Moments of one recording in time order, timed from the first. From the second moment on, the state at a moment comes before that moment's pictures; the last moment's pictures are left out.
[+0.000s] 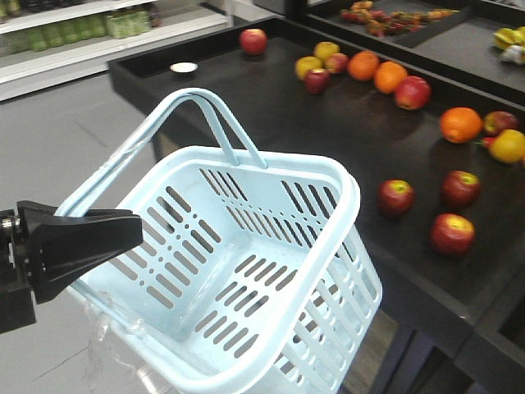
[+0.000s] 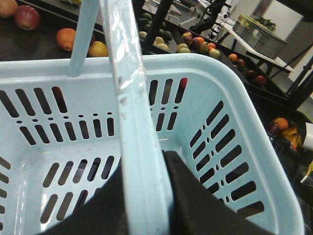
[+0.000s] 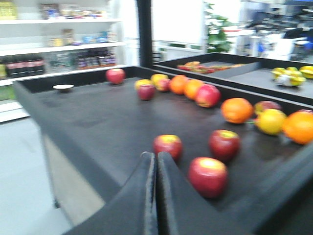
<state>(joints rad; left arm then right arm) -0.19 0.88 -0.72 1.77 -0.83 -2.13 0.02 -0.01 0.03 -0.03 0.09 0.04</state>
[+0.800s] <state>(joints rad) -0.19 0.88 -0.72 1.77 -0.83 -2.13 0.02 -0.01 0.03 -0.03 0.09 0.04</state>
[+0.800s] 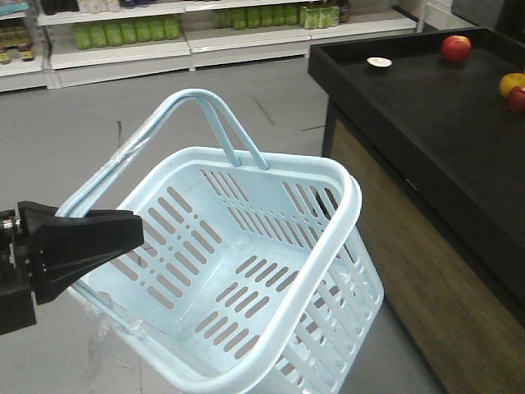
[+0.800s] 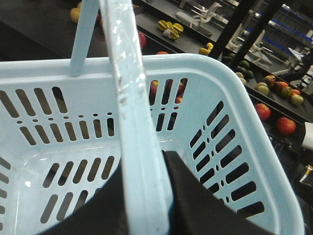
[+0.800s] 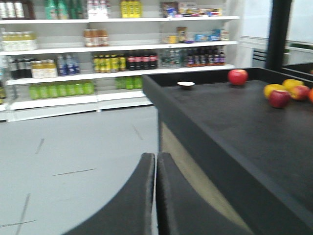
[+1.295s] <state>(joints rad) -0.19 0.88 -0.72 1.77 -0.84 -2.13 0.02 -0.01 0.03 -0.03 0.09 0.04</state>
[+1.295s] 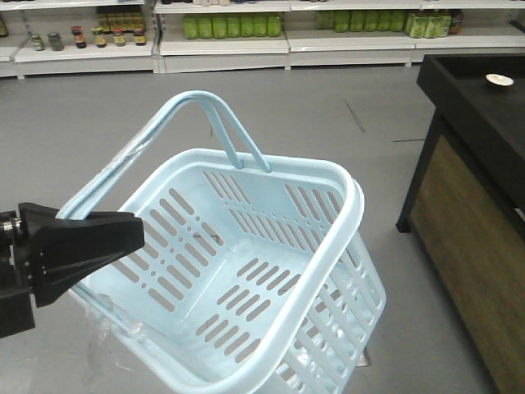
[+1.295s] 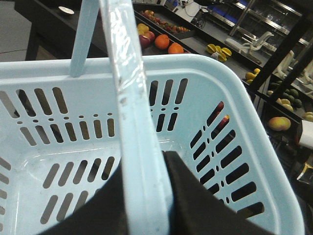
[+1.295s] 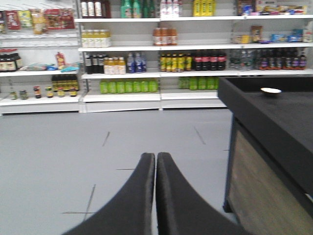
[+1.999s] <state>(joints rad) -0.19 0.88 -0.72 1.77 -0.85 -2.13 0.02 -0.01 0.03 -0.03 0.09 0.04</state>
